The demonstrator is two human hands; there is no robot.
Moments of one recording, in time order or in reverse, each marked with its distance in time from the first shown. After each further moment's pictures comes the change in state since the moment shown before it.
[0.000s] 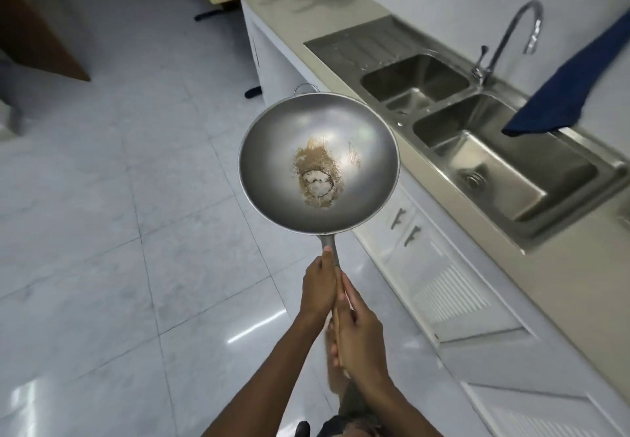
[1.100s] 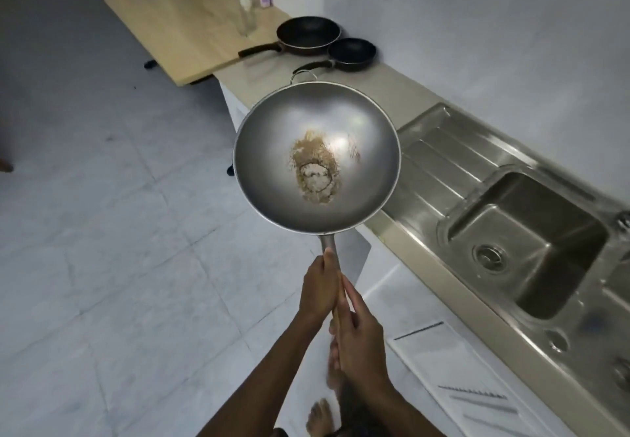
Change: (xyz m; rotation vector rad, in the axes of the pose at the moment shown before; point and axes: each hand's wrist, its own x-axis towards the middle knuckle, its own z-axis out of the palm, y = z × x) left_hand 0.699 0.319 -0.155 0.191 -0.174 0.069; right_hand 0.570 -0.382 0.344 0.093 0.118 0.056
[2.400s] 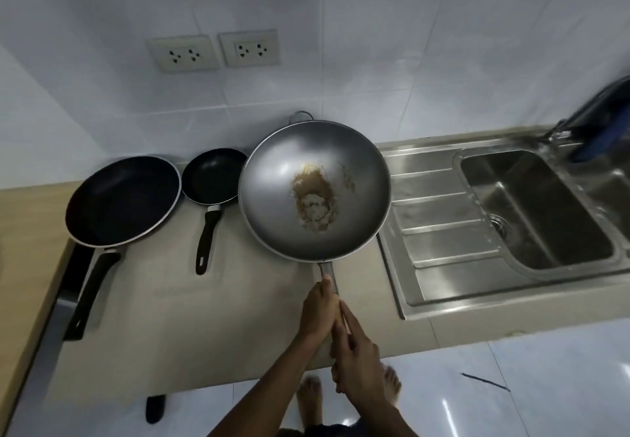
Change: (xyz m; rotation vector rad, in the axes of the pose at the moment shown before) left_hand 0.546 0.193 -0.061 0.547 -0.857 0.294; right_hand 0.447 -0.260 0.273 0.142 0.761 0.183
